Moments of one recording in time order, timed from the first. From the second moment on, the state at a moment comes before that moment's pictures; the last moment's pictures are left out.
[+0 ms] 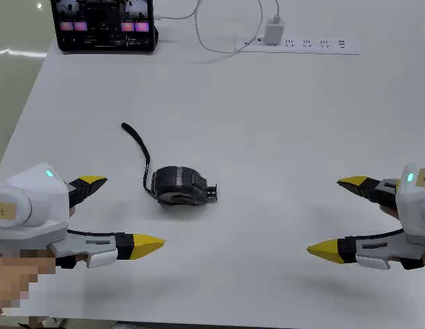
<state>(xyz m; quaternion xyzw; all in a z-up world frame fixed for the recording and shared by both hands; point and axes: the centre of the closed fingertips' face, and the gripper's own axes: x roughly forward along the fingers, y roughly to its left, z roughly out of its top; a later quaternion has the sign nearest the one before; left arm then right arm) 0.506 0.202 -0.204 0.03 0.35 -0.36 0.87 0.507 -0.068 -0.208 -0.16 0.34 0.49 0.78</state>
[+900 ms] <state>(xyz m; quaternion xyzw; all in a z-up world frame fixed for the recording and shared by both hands) 0.504 0.203 -0.205 0.03 0.35 -0.36 0.86 0.507 -0.066 -0.207 -0.16 0.34 0.49 0.78</state>
